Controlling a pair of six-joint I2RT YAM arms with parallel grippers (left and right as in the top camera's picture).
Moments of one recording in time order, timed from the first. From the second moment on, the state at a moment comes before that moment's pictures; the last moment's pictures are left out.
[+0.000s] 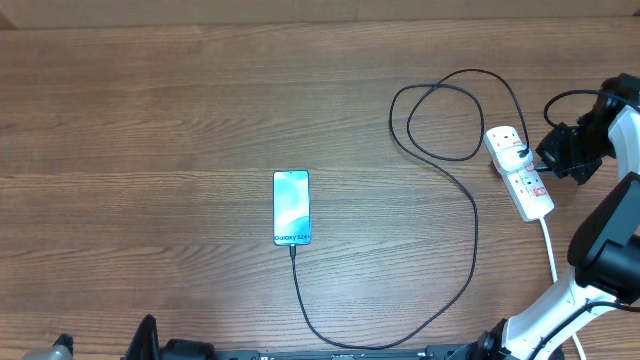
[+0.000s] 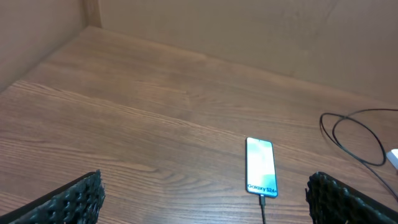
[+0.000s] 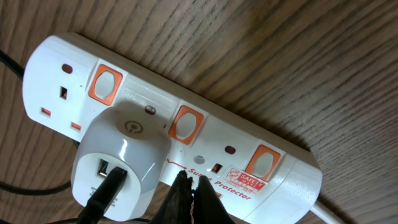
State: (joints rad) left arm -0.16 0.30 1.40 -1.49 -0.23 -0.33; right arm -0.46 2.02 1.59 -1.12 -0.16 0.36
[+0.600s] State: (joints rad) left arm -0.16 0.28 1.39 -1.49 -0.25 -0.33; right arm -0.46 2.09 1.59 -1.09 -0.17 0.36
